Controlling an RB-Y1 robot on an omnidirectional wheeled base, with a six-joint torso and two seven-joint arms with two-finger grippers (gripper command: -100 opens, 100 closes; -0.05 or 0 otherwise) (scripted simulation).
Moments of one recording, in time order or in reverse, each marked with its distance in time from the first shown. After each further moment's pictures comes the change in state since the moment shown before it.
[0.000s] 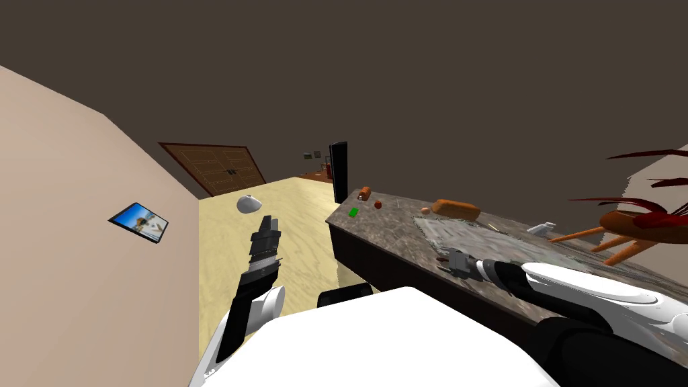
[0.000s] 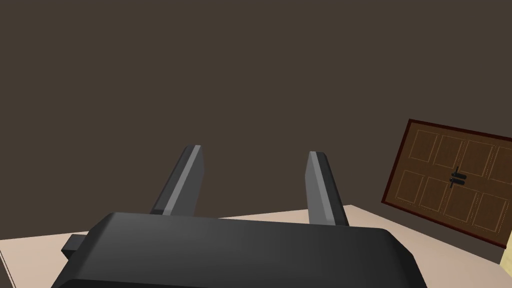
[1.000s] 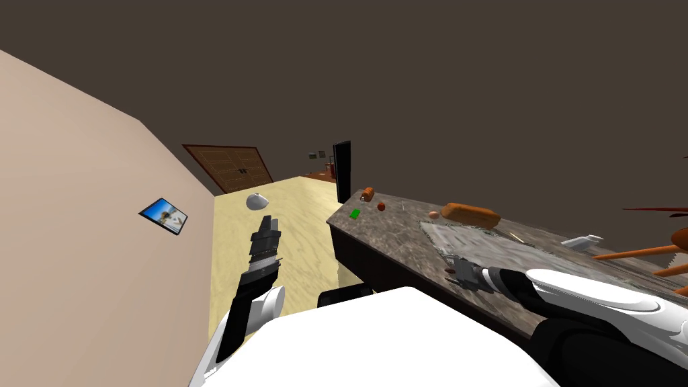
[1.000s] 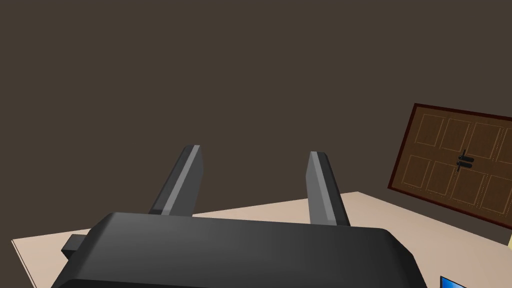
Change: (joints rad) left arm 0.000 0.000 0.000 0.000 0.000 0.000 0.000; right arm 0.030 -0.031 0.053 0.005 0.058 0.013 0.014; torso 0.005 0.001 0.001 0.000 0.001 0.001
